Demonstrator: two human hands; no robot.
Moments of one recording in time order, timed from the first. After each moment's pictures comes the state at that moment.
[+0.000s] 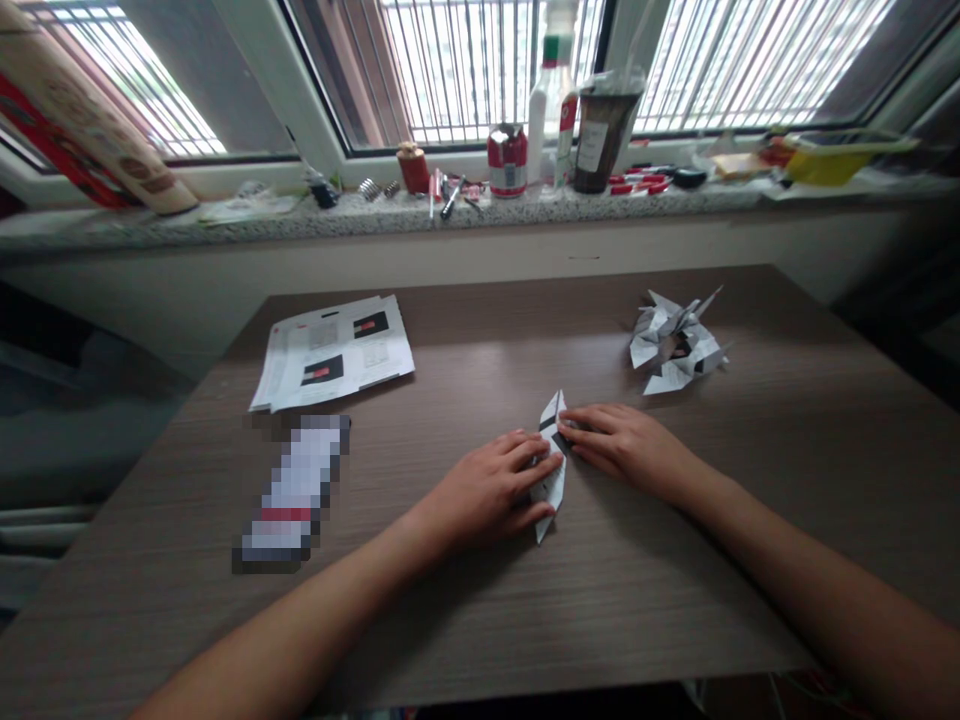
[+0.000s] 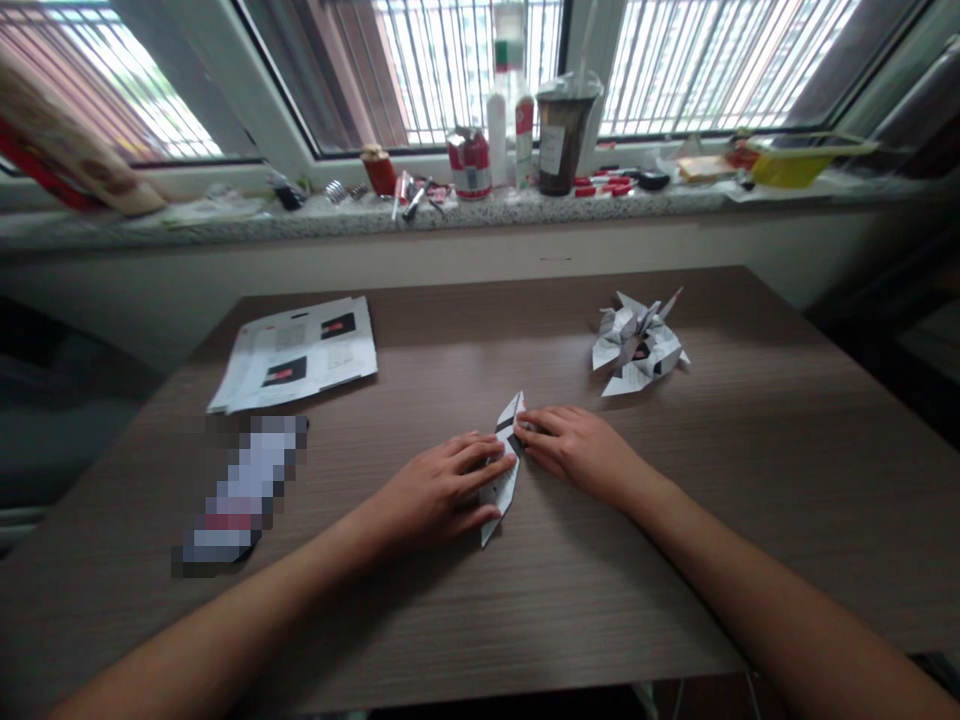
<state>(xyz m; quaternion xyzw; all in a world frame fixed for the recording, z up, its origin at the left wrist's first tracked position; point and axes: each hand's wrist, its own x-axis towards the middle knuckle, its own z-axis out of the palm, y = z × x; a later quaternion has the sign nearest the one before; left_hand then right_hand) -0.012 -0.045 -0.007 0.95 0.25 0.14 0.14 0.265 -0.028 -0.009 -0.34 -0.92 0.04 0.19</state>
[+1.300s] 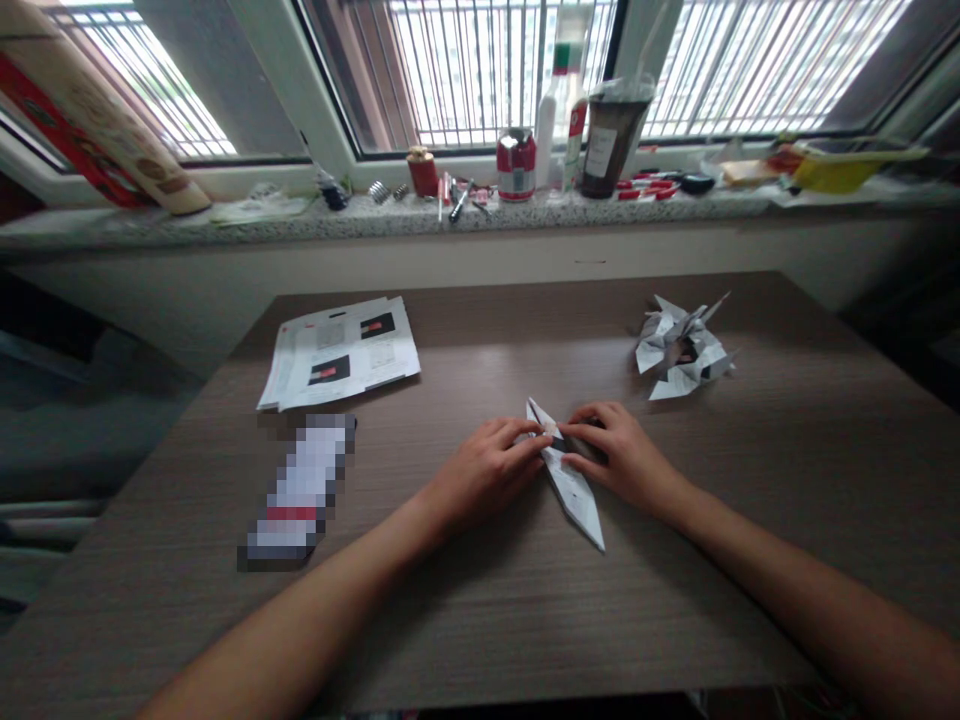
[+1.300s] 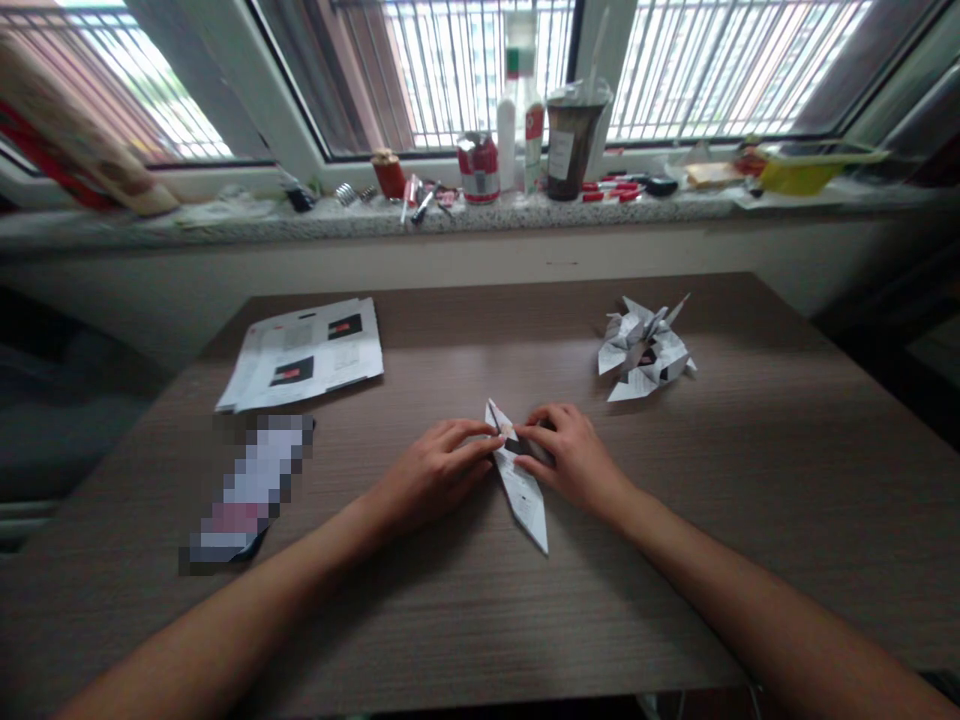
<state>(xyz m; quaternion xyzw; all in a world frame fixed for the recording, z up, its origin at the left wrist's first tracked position) -0.017 -0.027 -0.011 0.92 0.29 0.23 0.12 0.246 -0.032 -0.028 -0.43 -0.85 0.11 0.27</state>
